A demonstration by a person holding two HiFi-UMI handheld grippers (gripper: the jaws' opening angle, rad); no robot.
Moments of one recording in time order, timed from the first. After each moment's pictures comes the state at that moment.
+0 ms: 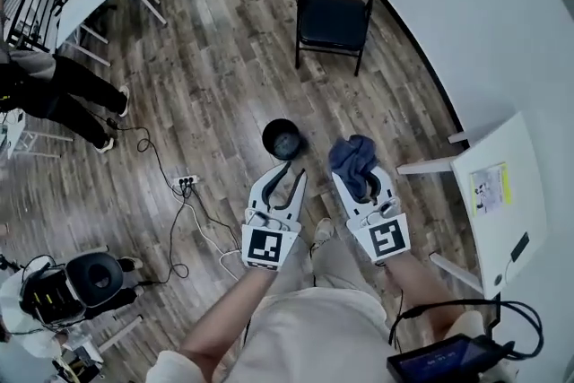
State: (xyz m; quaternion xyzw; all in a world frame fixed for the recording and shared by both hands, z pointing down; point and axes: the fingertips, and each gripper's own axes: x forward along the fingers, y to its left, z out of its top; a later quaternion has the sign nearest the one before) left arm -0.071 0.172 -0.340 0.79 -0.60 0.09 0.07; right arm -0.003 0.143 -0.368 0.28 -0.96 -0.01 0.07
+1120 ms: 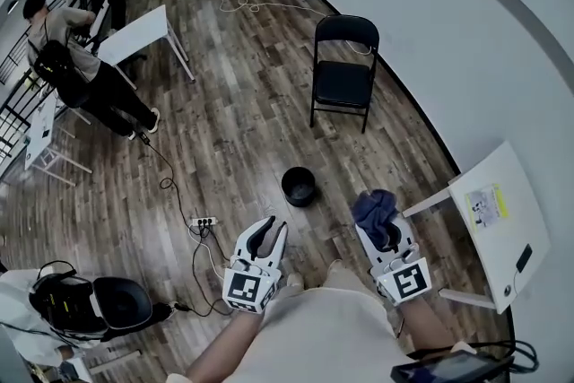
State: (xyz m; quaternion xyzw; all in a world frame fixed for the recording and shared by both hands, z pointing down) left arm -0.140 0.369 -0.435 0.78 -0.62 0.05 0.07; right arm 0.017 0.318 -0.476 0.28 -0.96 -0.05 0.05
